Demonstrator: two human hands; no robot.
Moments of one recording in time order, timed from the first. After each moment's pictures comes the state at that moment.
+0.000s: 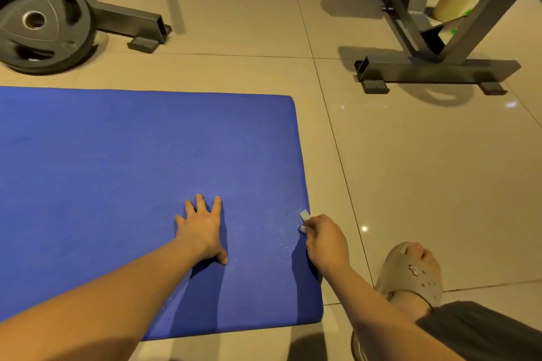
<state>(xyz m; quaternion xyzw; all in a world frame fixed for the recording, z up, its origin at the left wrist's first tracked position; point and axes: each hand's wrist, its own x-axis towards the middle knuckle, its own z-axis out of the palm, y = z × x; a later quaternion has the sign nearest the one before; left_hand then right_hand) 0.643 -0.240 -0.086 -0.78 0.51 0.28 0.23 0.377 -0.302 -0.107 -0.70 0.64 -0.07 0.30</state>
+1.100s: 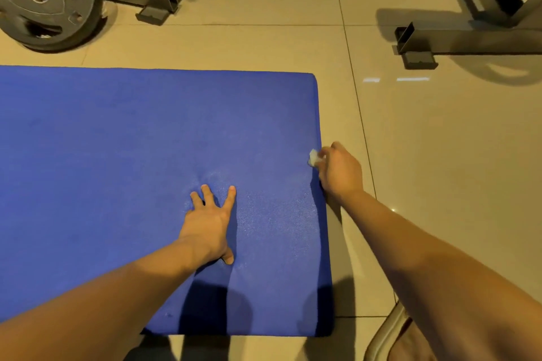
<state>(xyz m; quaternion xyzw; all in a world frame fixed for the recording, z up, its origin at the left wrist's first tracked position) 0.632 -0.248 -0.083 -0.76 0.54 0.26 0.24 0.421 -0.454 -0.121 -0.82 0.54 -0.06 0.17</state>
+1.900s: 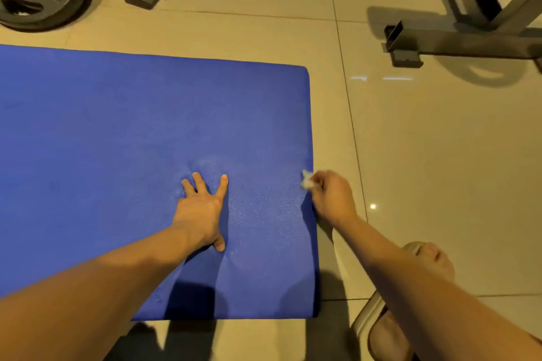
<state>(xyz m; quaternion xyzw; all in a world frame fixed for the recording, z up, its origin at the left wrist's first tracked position) 0.634 -0.247 -0.084 -0.76 0.55 0.26 0.24 0.395 -0.382 -0.101 -0.73 0.57 -0.10 0.35</state>
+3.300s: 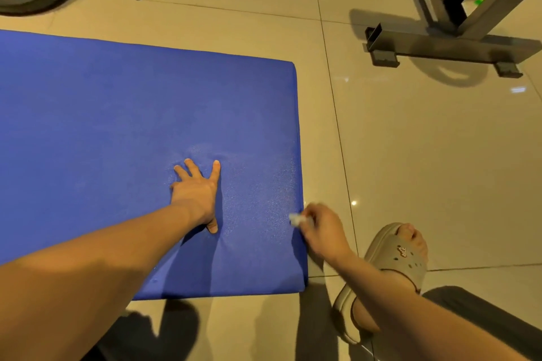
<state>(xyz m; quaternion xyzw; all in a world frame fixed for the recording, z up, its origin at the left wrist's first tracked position) 0.629 -0.254 -0.083 -0.77 0.53 0.26 0.25 0.343 -0.293 -0.104 -0.70 0.59 -0.04 0.41</state>
